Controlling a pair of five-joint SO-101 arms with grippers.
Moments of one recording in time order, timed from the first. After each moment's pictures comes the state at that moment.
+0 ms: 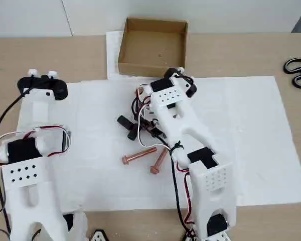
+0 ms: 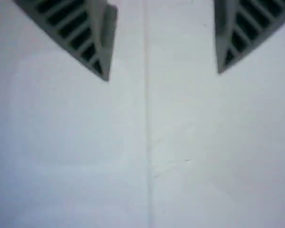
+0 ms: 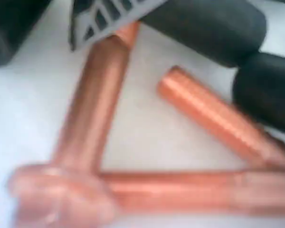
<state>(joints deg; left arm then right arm) -18.0 -40.1 37.9 76.2 -11.5 -25.2 33.8 -17.3 79.7 -59.6</state>
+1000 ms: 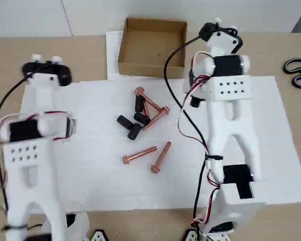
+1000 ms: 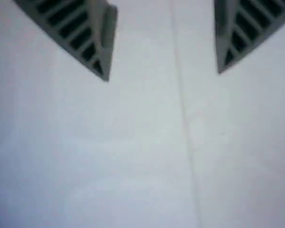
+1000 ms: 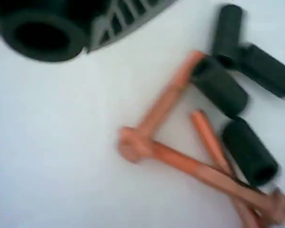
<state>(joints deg) -12.4 -26.1 23.8 81.1 -8.8 -7.4 10.2 -26.4 94.2 -17.7</state>
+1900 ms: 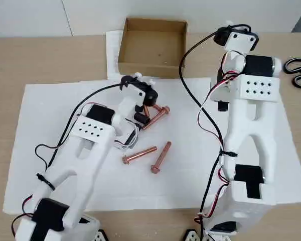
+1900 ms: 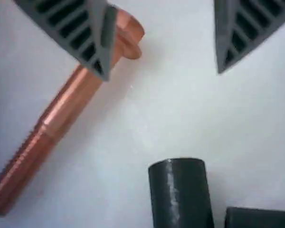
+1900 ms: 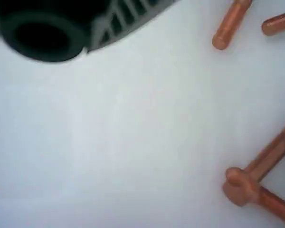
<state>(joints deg) 15.9 -9.1 26.4 74.3 -9.0 2.2 10.2 -26.4 96.2 1.0</state>
